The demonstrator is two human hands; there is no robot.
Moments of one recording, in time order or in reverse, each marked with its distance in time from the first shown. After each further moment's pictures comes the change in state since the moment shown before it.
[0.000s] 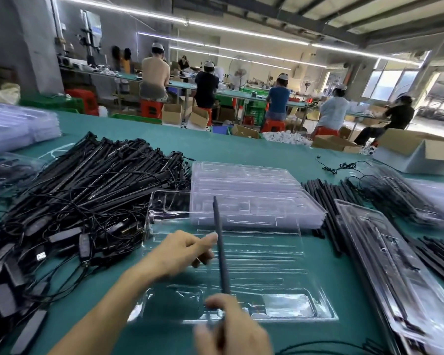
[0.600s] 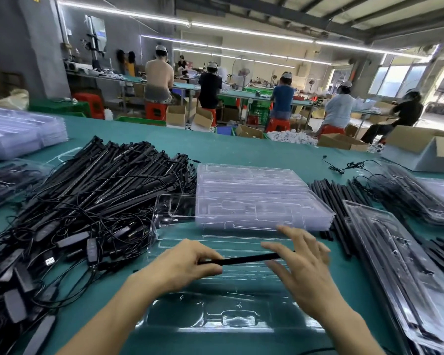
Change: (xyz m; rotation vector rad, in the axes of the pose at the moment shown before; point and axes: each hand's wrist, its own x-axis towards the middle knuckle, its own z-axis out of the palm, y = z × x) left_hand 0.004 -0.016 -0.002 0.318 -0.142 0.149; right_hand 0.100 0.126 -0.045 -0.397 0.174 -0.310
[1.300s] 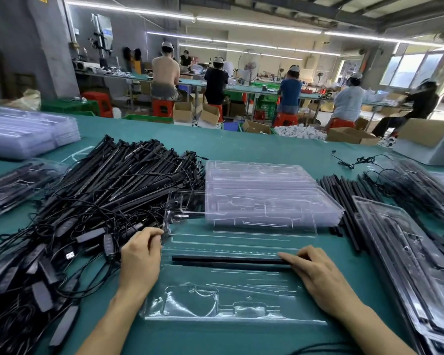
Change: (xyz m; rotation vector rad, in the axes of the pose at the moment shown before) left_hand -0.036 -0.064 -0.001 0.028 1.021 -0.232; right_hand -0.013 0.049 0.025 0.109 -0.248 0.003
